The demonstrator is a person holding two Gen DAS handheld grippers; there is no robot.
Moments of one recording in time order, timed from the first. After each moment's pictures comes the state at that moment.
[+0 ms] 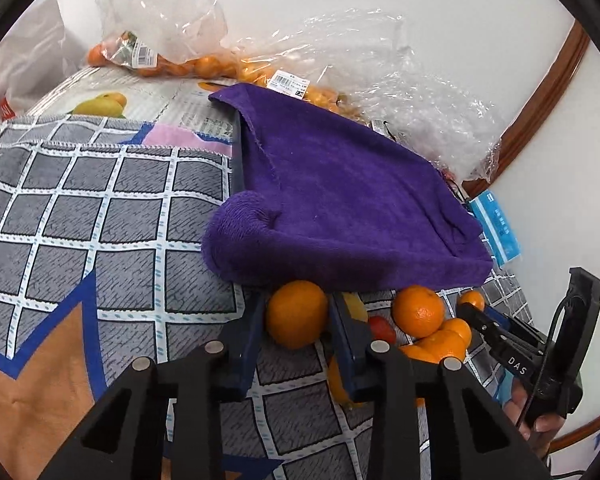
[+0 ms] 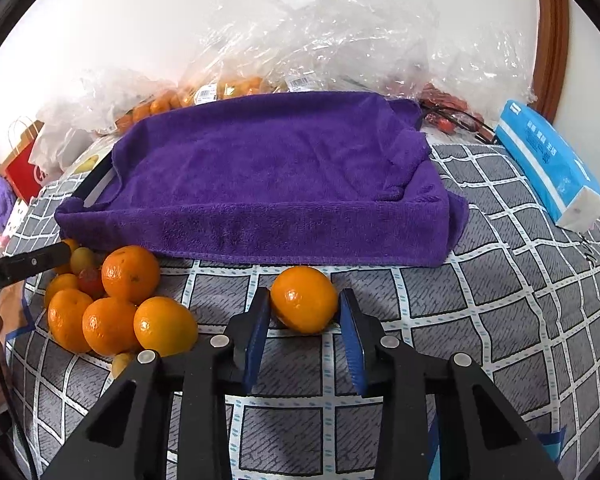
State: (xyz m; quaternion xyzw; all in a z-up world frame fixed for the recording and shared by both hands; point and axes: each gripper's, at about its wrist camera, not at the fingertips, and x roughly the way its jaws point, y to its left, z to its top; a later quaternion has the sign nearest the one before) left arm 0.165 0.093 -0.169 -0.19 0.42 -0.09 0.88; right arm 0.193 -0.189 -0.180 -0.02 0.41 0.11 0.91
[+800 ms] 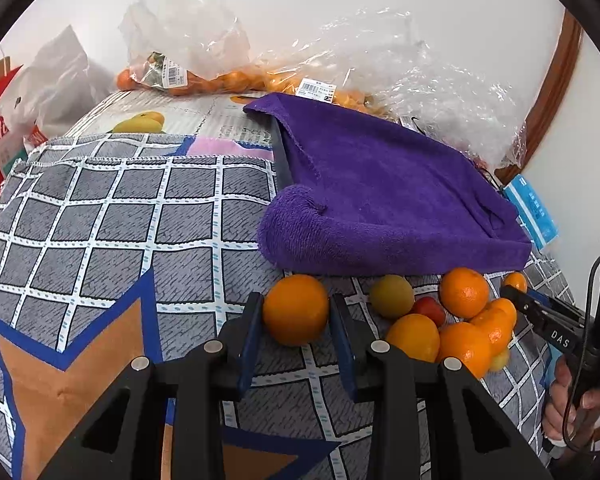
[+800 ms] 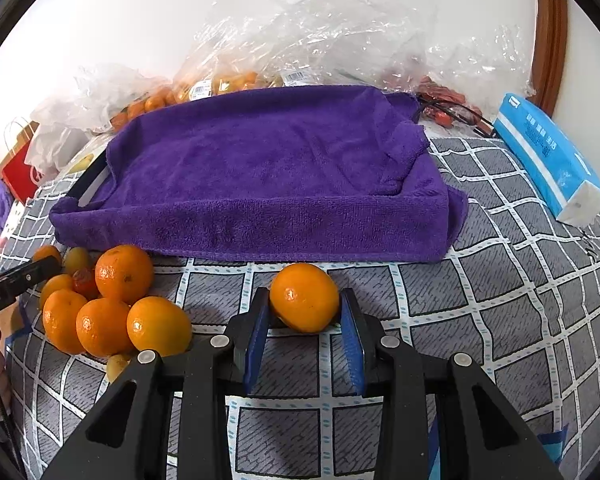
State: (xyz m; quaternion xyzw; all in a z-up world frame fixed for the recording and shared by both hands) left arm 0.153 0.096 -0.171 -0.12 0.41 -0.03 0.90; right arm 0.197 -0.191 -0.184 -0.01 0.42 0.11 0.90
